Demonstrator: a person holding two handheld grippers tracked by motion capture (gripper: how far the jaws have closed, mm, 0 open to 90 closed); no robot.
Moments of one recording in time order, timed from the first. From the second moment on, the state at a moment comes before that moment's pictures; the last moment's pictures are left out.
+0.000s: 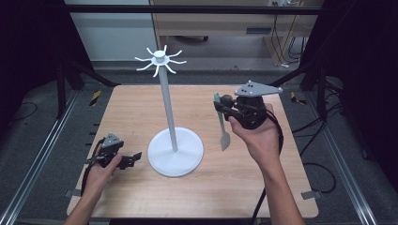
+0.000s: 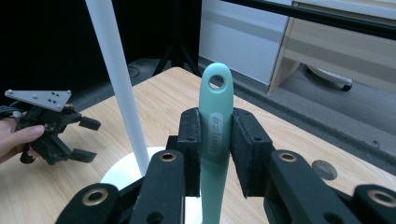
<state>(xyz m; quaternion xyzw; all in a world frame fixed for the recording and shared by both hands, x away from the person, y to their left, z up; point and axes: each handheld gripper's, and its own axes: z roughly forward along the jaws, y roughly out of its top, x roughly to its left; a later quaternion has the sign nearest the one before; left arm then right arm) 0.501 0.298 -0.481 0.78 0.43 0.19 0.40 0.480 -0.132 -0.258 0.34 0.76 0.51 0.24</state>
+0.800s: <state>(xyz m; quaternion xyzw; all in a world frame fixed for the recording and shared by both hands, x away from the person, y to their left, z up) 0.500 0.298 -0.481 0.78 0.43 0.19 0.40 0.481 -0.113 -0.224 0.32 0.75 0.52 0.24</state>
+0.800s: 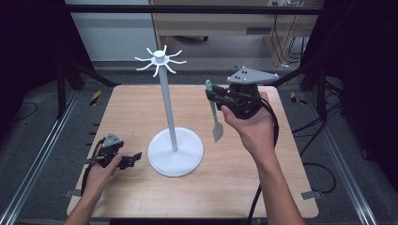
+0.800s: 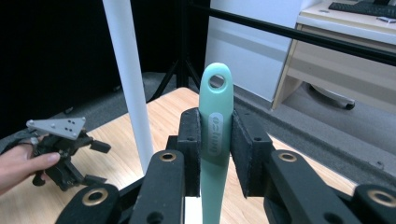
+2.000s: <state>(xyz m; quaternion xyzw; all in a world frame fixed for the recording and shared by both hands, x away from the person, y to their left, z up) 0.500 0.297 -0.481 0.79 0.43 0.19 0.40 0.474 -0.082 -0.188 0.28 0.74 0.56 0.24</state>
